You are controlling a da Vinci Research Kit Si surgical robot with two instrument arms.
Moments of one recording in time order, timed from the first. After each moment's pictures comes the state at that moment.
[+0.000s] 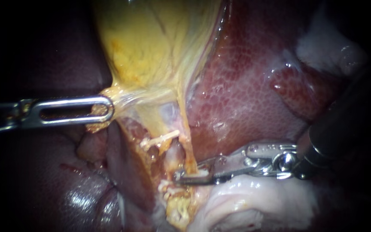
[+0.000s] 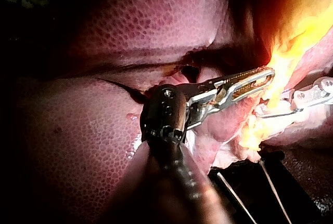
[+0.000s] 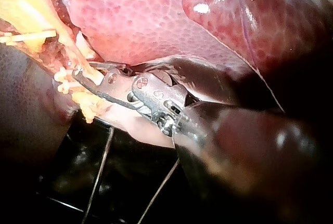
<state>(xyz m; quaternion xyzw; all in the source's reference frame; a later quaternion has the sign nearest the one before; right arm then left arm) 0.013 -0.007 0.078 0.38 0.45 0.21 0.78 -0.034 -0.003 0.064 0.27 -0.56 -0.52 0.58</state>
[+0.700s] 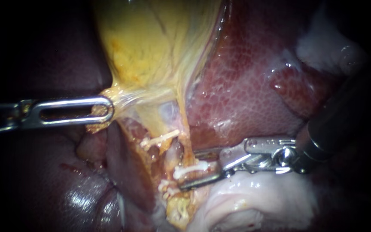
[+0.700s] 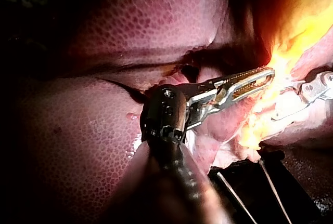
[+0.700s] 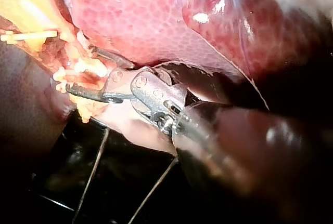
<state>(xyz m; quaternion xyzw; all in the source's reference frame) 0.012 -0.005 0.077 0.32 0.50 0.21 0.78 -0.034 -0.003 0.064 0.27 -0.56 -0.52 0.58</state>
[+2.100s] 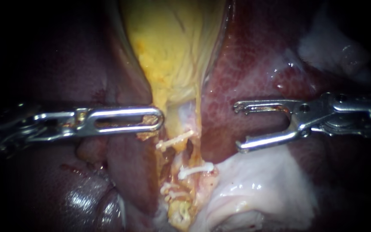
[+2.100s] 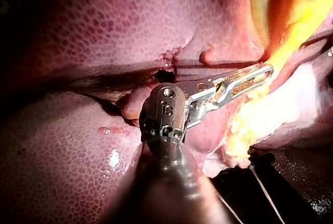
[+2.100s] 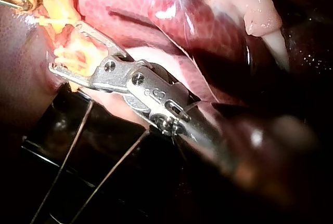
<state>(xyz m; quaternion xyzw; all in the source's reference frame) 0.003 0.004 0.061 0.28 0.57 0.21 0.74 -0.043 -0.005 0.072 0.26 -0.54 -0.51 0.61</state>
